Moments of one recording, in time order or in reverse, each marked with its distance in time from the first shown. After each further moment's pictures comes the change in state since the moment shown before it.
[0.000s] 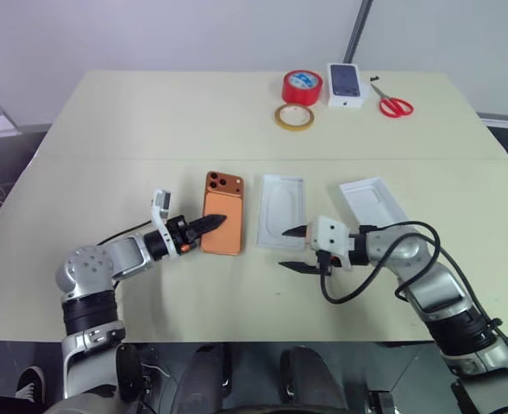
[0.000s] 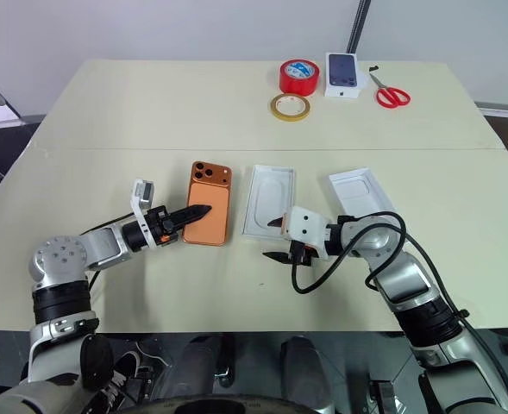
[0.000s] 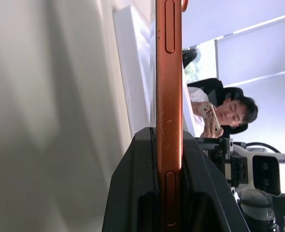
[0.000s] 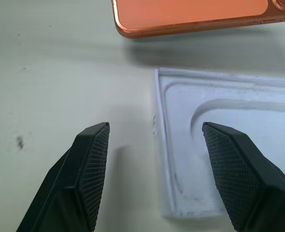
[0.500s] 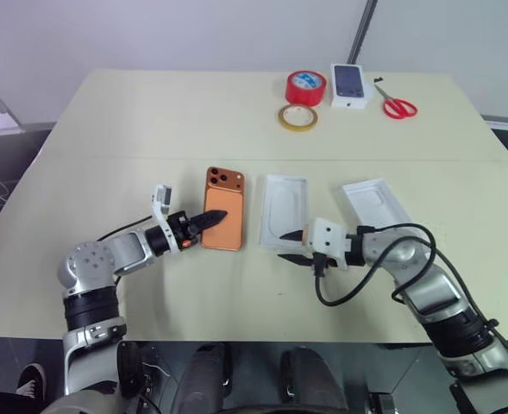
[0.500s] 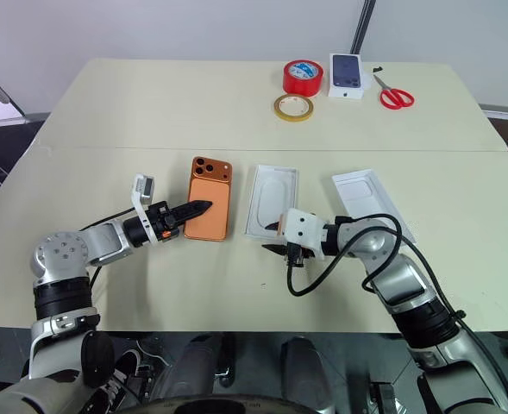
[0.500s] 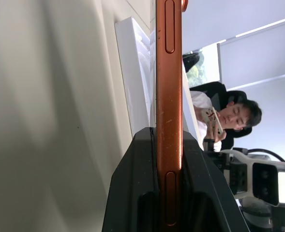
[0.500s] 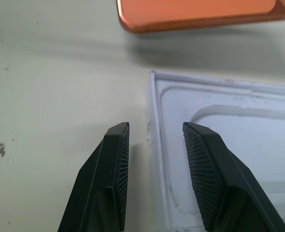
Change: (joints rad) left arm -0.007 -0.001 -0.008 0.005 -0.010 -0.011 0.026; right arm 0.013 0.007 0.023 0.019 -0.037 -0.035 -0.039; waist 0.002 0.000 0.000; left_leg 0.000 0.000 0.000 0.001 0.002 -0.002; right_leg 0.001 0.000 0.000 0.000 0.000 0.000
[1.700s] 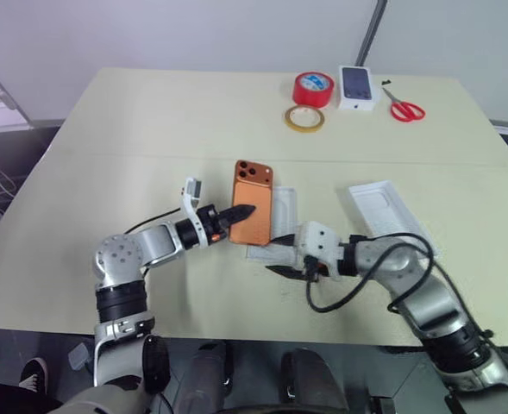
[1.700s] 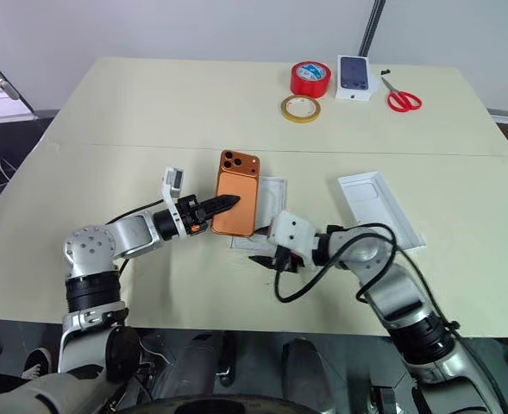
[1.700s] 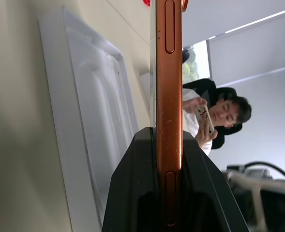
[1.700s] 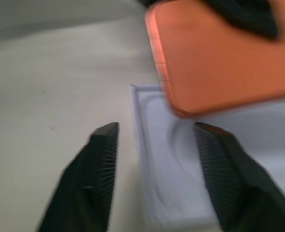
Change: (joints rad) left arm -0.030 -0.178 -0.050 -0.058 -0.057 -0.003 0.176; right arm 0.059 -0.028 -0.114 -0.186 0.159 0.248 -0.006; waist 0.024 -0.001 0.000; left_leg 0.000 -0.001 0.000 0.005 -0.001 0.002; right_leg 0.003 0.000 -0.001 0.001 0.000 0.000
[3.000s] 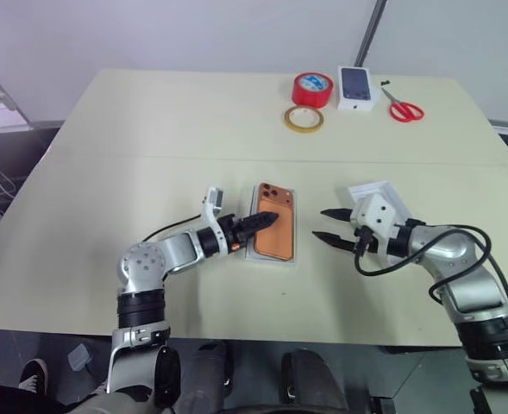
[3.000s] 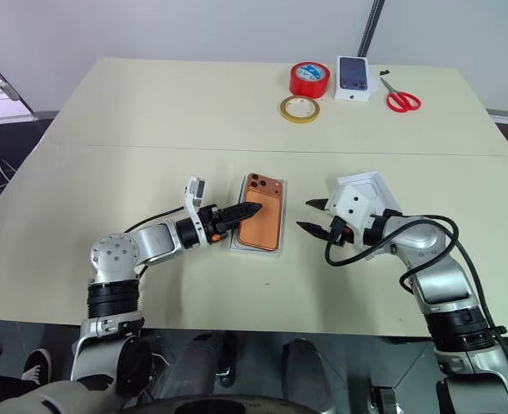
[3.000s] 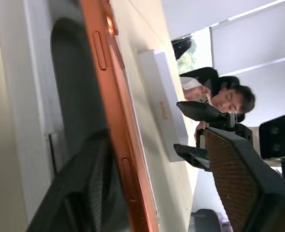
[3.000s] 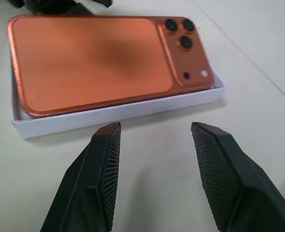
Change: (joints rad) left arm 0.025 -0.046 -0.107 -0.020 0.010 -0.064 0.059; right arm 0.009 -0.031 -0.125 0.245 -0.007 -0.252 -0.036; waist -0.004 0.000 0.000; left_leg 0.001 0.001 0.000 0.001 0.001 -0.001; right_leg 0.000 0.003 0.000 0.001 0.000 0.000
